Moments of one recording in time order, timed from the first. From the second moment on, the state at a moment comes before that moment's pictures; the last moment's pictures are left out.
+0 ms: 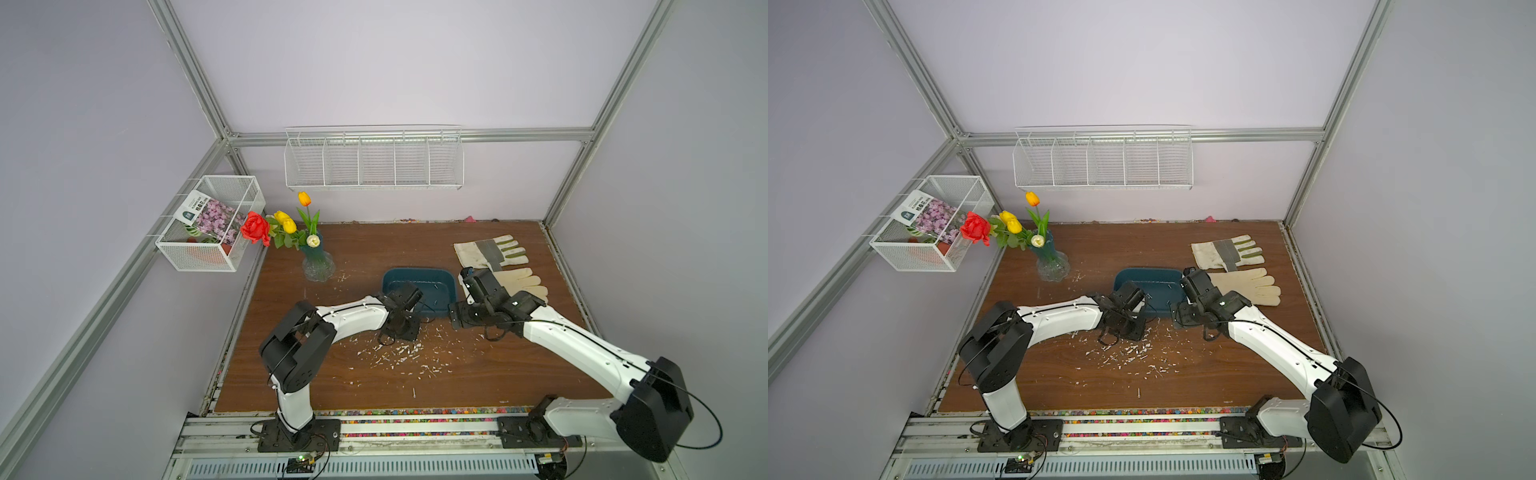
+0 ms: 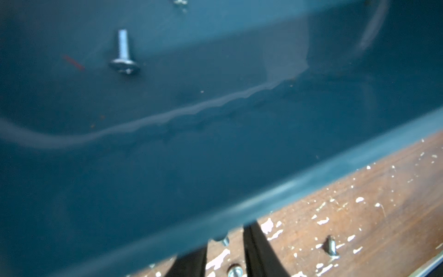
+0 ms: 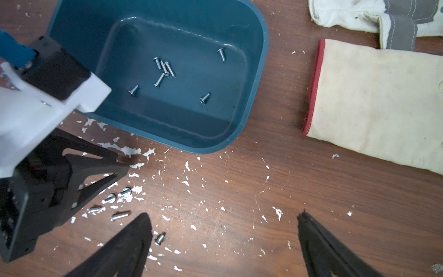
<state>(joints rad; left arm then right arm) -0.85 1.82 1.12 -0.51 0.13 -0.50 0.62 1.30 0.97 -0.70 0.13 0.33</state>
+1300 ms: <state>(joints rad) -0.90 1.87 1.18 -0.63 0.03 -0.51 0.62 1.29 0.96 -0.70 0.13 0.33</state>
